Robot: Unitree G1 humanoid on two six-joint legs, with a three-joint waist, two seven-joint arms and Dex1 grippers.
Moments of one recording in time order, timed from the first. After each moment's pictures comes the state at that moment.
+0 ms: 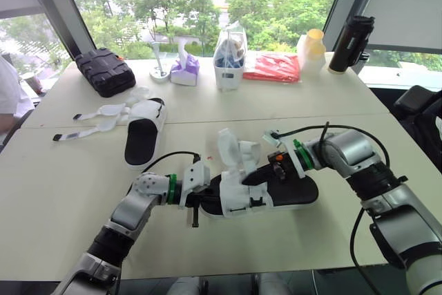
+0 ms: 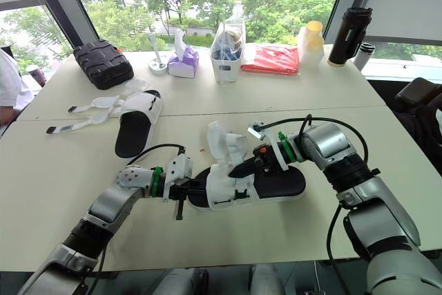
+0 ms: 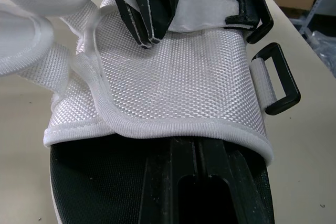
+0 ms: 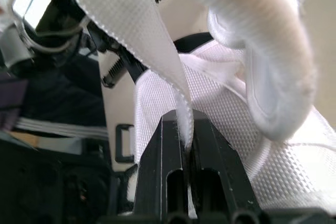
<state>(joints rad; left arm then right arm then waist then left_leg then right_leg) -0.38 0.43 -0.30 0.07 -0.23 0.14 -1.17 -0.85 -0.69 0.42 0.23 0.53 1.10 1.33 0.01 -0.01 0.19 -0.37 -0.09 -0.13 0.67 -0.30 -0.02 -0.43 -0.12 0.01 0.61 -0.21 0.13</state>
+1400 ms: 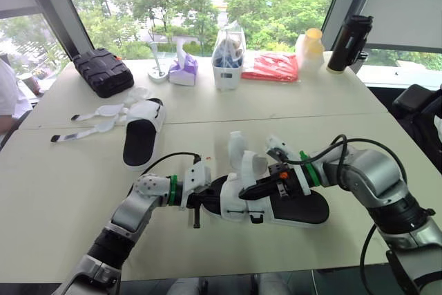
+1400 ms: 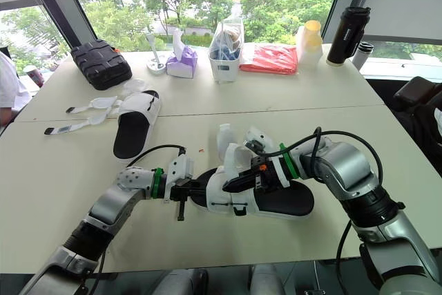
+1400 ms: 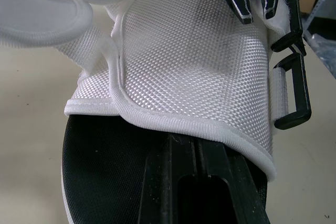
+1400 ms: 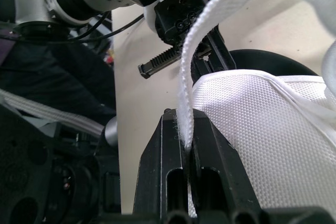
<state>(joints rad) -0.36 0.43 -0.31 0.05 -0.23 0.16 -1.16 -0.62 -0.73 0.26 -0.27 0.62 1.12 1.16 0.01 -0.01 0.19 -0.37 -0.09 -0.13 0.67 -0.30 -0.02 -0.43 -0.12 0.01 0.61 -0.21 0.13</state>
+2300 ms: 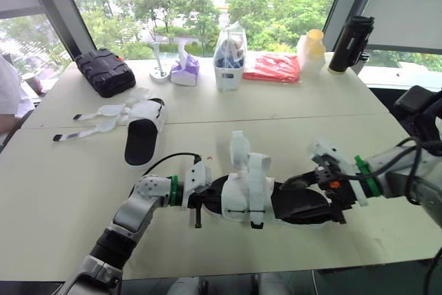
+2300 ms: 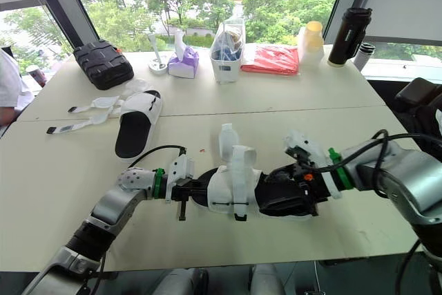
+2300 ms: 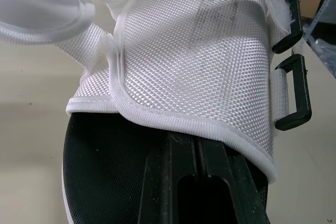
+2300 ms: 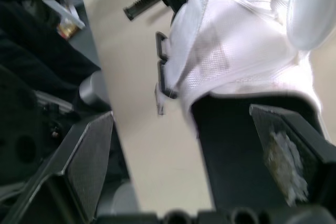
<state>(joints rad) -0.36 0.41 -0.31 0.08 -0.23 0.14 -1.16 -0.38 -1.11 -0.03 -0.52 0.80 1.20 1.16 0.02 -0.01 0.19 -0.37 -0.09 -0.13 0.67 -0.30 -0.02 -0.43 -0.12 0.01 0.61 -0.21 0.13</state>
